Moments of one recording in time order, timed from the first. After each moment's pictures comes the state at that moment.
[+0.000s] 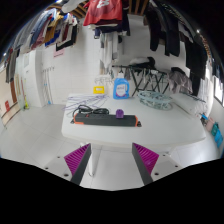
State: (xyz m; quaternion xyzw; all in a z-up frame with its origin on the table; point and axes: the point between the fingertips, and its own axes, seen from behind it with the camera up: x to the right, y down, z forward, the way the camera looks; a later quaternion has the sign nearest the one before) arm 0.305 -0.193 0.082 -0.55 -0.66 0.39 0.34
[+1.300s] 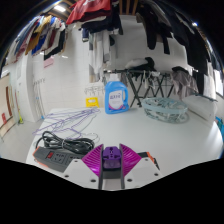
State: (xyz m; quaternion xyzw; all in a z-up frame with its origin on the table) arm 0.014 -0.202 0.030 -0.55 -0.61 0.44 0.36
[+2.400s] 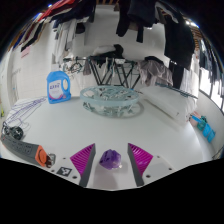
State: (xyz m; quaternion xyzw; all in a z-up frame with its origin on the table) arm -0.003 0.075 0.011 -0.63 -0.59 0.31 0.40
